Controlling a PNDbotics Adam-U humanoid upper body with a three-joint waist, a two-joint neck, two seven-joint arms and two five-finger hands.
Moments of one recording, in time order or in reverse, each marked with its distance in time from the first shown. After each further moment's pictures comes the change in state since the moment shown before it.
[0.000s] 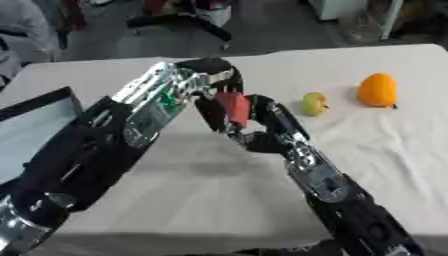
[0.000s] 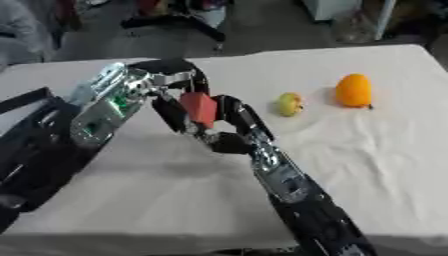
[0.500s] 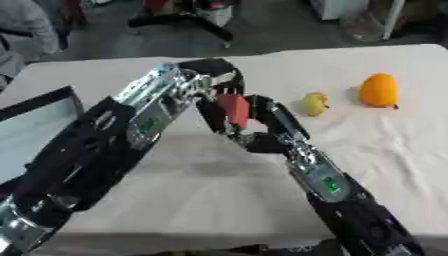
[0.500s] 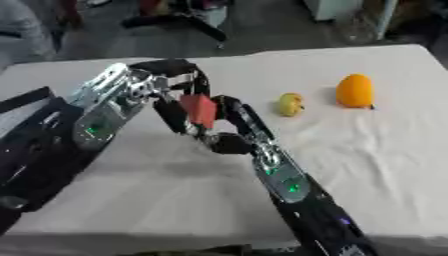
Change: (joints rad) left arm 0.006 0.000 0.000 -0.014 -0.063 -0.028 -0.014; right arm -0.007 0.000 -0.008 0.000 0.113 0.038 0.053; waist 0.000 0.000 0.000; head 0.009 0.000
